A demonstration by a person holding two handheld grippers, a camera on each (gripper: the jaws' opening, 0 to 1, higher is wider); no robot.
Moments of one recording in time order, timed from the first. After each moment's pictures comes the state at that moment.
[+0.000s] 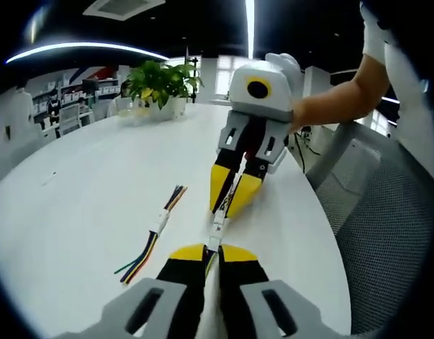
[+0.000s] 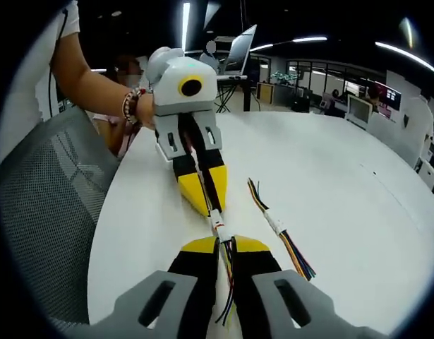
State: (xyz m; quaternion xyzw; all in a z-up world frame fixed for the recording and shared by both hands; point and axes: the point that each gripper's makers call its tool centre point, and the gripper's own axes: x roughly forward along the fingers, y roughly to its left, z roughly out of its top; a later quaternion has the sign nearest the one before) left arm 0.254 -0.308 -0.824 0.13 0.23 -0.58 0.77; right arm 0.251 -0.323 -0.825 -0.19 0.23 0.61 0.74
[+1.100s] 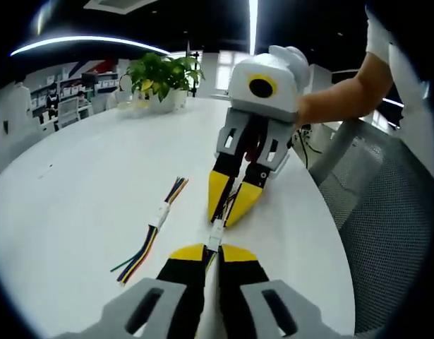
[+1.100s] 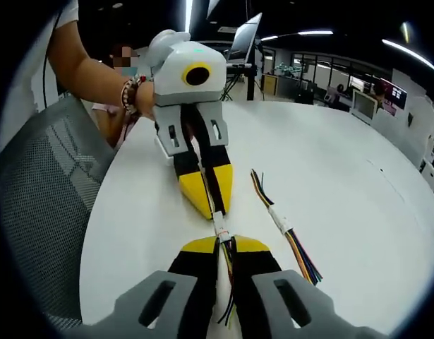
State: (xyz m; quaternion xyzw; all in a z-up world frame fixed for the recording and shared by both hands) left arm 0.259 -0.308 -0.837 0.13 0.25 -0.58 0.77; right arm 0.255 -0.318 -0.840 -0.21 0.25 0.60 0.73
